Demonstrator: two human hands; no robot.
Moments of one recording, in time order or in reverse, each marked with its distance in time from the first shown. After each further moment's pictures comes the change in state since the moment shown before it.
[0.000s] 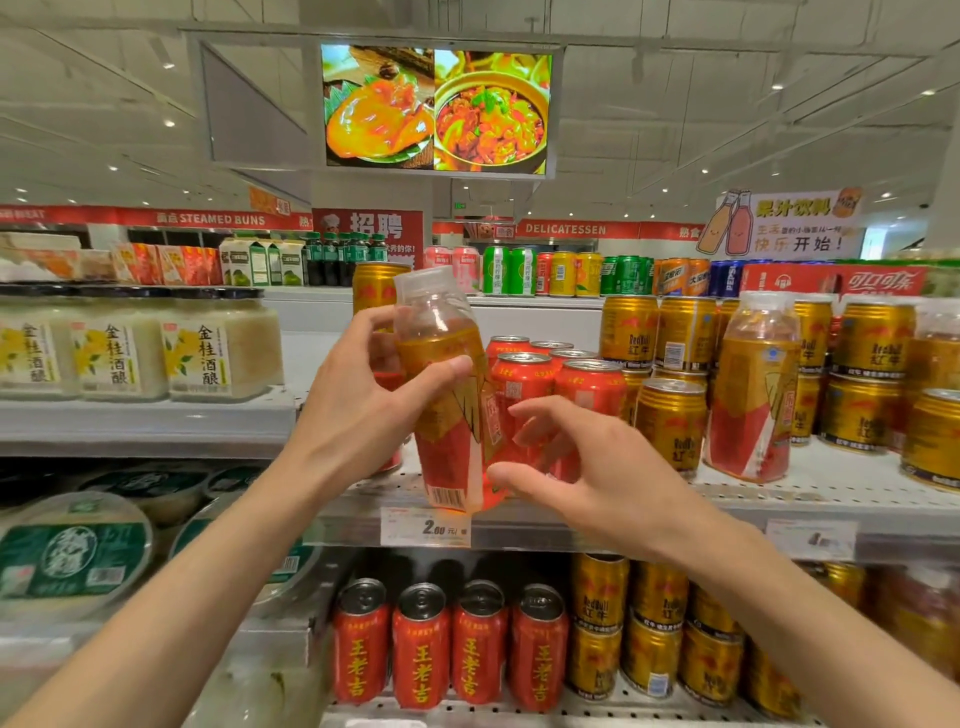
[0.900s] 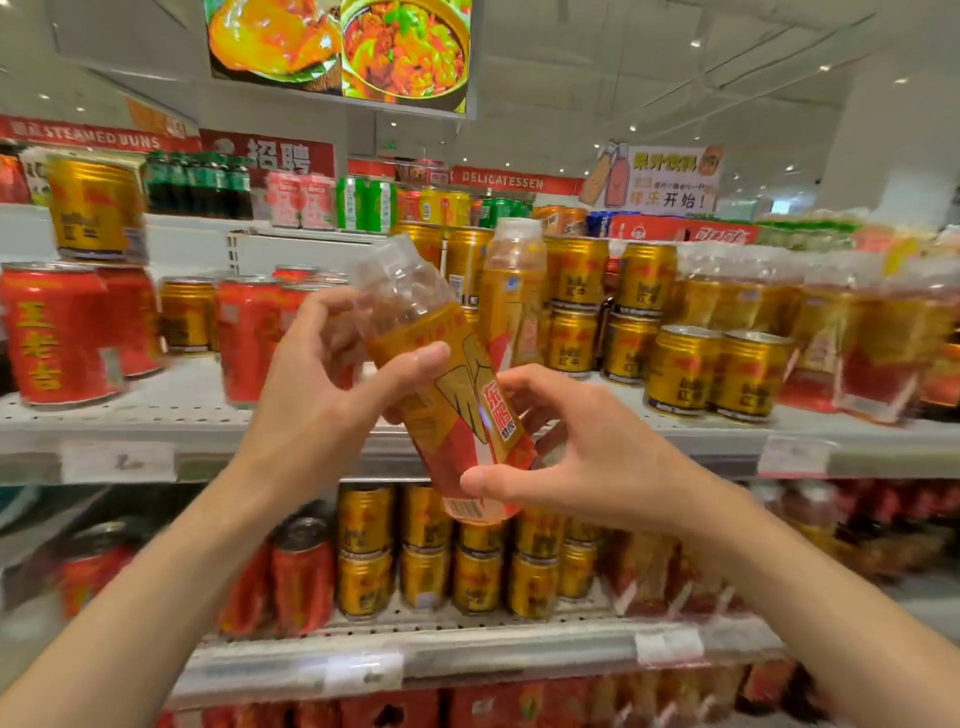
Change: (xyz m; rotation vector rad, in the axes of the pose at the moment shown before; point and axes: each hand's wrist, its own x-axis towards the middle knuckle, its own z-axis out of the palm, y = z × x) left_hand -0.063 0.094 0.202 -0.381 -0.045 -0.010; right_hand -0.123 0.119 -0.145 0.103 -0.129 0.113
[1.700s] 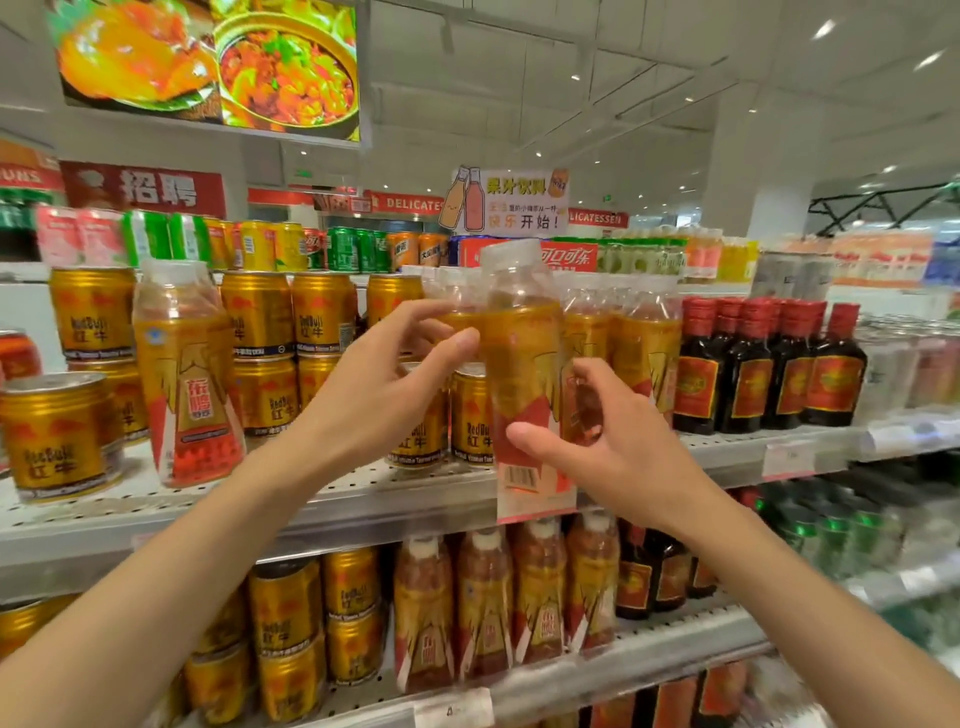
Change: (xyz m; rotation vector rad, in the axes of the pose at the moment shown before) left_hand 0.067 0.008 0.282 0.358 -0.329 0.132; right_hand -0.105 0.179 -0.185 -0.146 0.332 0.287
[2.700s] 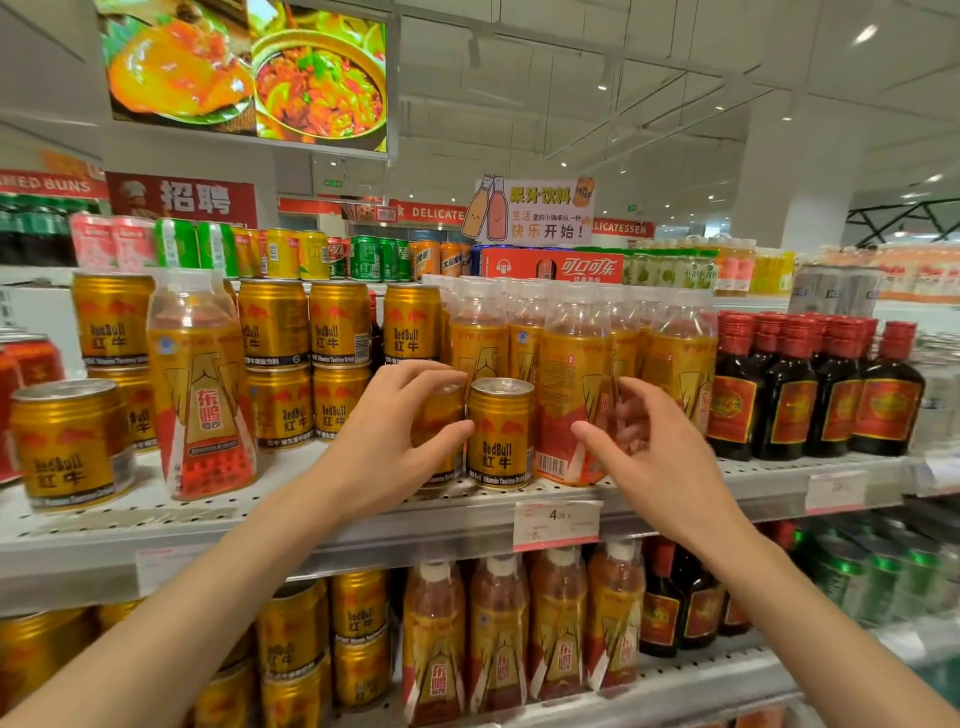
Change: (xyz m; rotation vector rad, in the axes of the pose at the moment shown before) left_hand -0.002 -0.065 0.018 0.315 -0.015 0.133; right_hand 0.031 0.062 0.020 -0.087 0.231 0.116
